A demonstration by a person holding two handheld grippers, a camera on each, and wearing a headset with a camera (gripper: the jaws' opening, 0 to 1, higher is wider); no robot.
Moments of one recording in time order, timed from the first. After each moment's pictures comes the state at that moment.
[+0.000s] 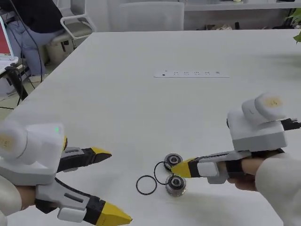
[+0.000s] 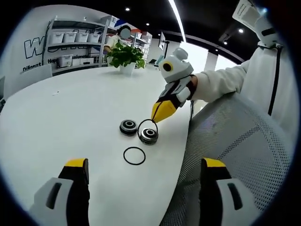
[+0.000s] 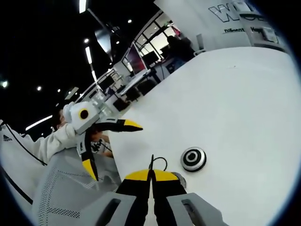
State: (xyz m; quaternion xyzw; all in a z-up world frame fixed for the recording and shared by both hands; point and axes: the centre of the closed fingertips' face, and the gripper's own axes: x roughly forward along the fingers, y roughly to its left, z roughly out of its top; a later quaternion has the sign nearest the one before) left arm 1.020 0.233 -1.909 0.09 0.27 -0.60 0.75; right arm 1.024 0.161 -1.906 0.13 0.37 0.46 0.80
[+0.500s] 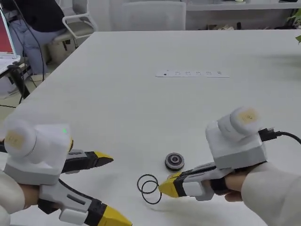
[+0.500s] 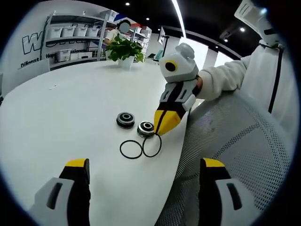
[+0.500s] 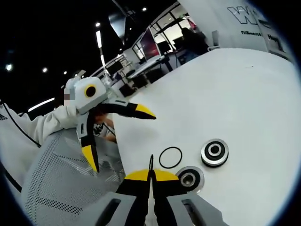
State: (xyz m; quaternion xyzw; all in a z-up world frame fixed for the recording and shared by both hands) left arm 1.012 0.234 -1.919 0.10 0.29 -0.60 0.74; right arm 1.005 0.185 -1.928 0.06 0.39 0.49 0.78
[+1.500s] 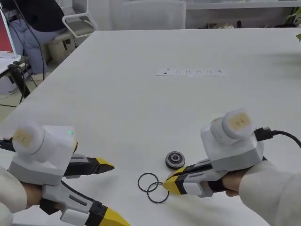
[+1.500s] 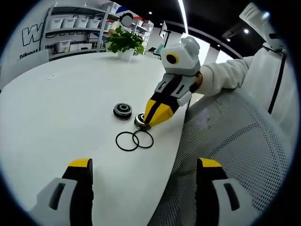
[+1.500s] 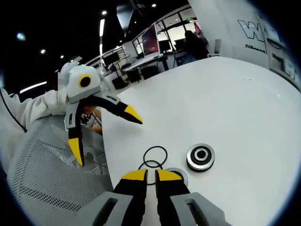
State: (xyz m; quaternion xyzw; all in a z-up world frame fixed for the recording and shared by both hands) left arm 1.004 0.238 -1.928 0.10 0.33 -0.60 0.72; right arm 1.018 0.172 -1.937 -0.01 0.37 0.47 0.80
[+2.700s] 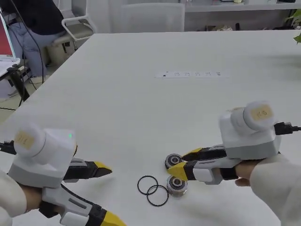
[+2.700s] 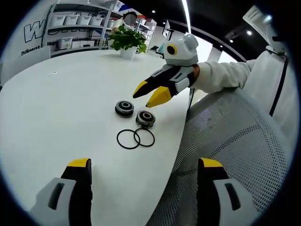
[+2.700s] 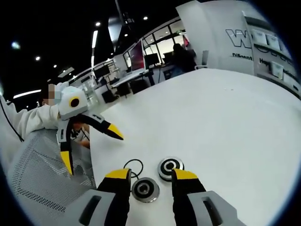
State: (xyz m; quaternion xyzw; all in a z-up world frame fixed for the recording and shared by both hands) left arm 1.005 0.240 -1.931 0.10 0.34 -0.59 0.72; right arm 1.054 0.140 -1.920 0.01 0.32 0.42 0.85
